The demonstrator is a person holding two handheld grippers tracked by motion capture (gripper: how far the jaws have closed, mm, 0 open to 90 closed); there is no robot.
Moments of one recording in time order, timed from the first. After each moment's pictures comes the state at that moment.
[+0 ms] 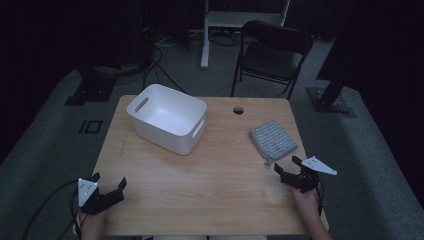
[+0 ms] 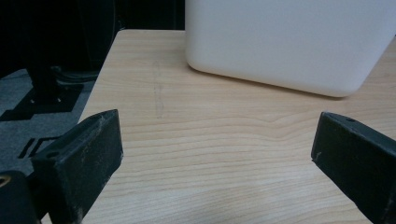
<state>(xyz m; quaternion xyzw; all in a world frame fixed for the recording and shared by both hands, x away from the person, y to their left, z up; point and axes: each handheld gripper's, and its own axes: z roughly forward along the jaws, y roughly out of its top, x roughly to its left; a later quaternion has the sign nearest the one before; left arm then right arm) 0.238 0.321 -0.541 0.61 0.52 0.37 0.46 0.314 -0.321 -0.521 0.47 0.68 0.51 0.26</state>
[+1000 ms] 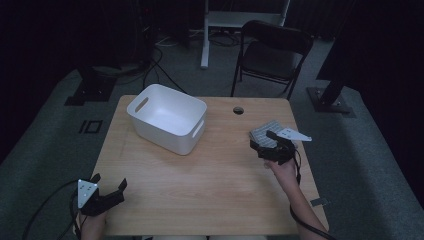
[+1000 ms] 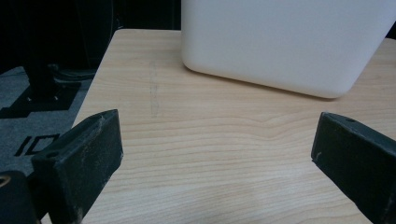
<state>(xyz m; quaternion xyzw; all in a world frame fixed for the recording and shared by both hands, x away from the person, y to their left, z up) 0.233 0.317 -0.537 0.61 0.52 0.36 0.47 0.382 -0.247 -0.465 0.40 0.71 0.54 0.21</state>
